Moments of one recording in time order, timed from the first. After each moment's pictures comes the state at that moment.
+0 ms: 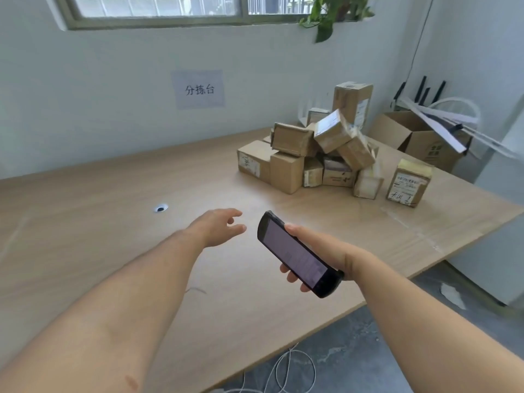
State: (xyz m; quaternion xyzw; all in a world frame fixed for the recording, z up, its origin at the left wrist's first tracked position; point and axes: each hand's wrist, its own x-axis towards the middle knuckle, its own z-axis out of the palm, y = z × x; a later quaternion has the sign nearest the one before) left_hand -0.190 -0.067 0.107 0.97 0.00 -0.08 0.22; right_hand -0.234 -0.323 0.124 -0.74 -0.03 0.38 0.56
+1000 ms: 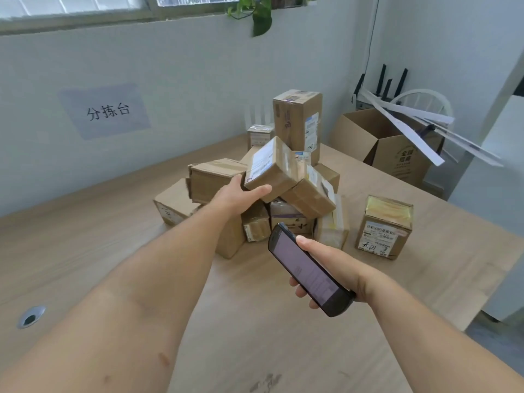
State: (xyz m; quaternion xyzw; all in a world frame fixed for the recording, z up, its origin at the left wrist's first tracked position) left_hand 0.165 -0.285 0.152 0.93 0.05 -0.08 0.37; right_hand 0.043 -0.494 0.108 -0.69 0.08 0.35 0.62
